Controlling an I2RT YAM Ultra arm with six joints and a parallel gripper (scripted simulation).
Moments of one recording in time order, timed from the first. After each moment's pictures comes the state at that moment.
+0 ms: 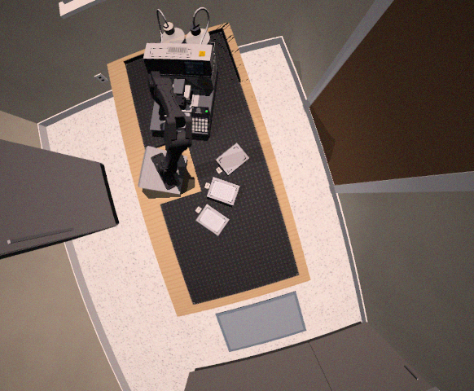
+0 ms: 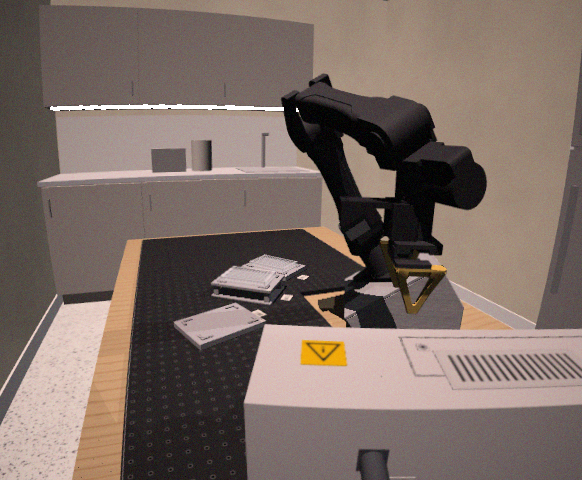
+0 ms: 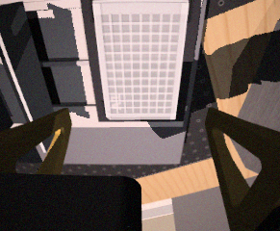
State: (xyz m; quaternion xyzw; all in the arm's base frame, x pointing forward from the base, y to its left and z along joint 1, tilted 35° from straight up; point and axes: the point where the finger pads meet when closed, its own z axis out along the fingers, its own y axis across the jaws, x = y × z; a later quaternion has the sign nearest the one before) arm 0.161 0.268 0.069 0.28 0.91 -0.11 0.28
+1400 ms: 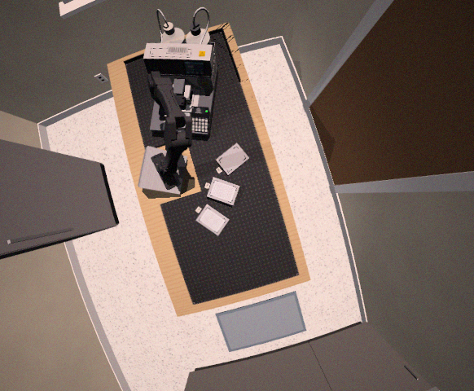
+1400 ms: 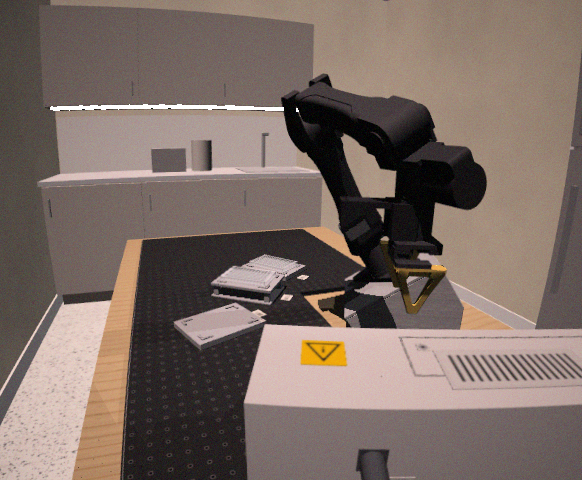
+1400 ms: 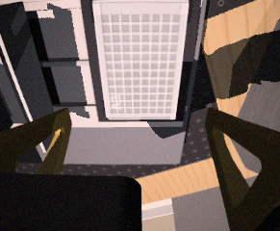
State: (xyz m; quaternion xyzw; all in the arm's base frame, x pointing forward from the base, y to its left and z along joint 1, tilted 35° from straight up) arm 0.161 0.268 0.069 0.28 0.91 -0.11 0.28
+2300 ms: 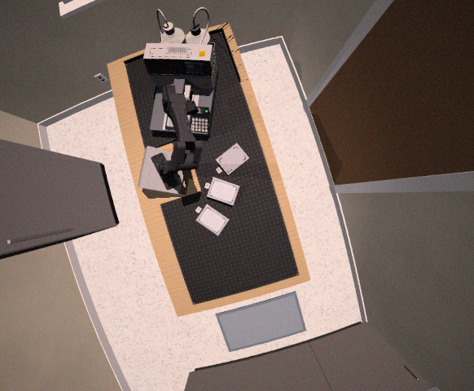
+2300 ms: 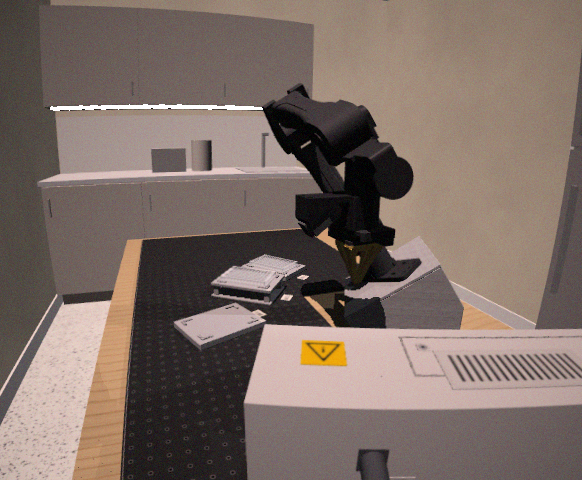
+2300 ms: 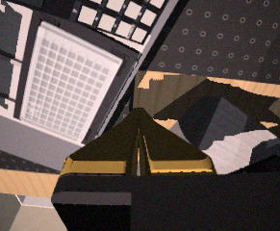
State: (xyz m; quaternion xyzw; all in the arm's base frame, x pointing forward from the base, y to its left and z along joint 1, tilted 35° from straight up) arm 0.172 0.187 0.110 0.04 0.95 -0.17 0.24
